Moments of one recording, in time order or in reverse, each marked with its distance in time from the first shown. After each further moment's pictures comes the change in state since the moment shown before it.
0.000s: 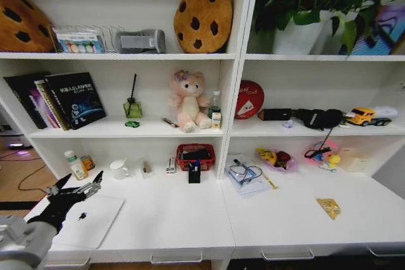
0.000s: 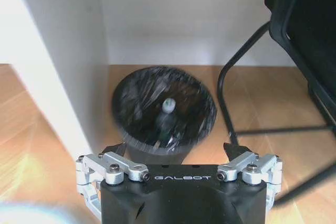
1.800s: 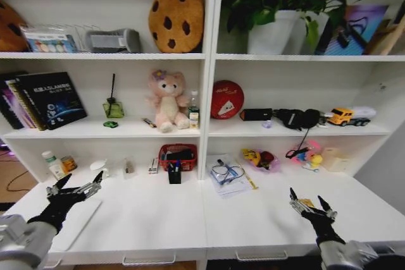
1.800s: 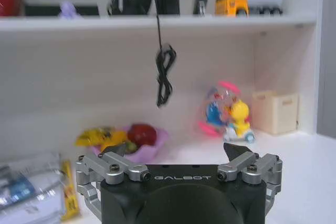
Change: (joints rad) left arm 0.000 0.000 0.000 0.000 0.000 0.000 0.000; right arm -0.063 -0.120 0.419 0.837 0.358 -0.096 0.046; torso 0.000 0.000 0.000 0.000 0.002
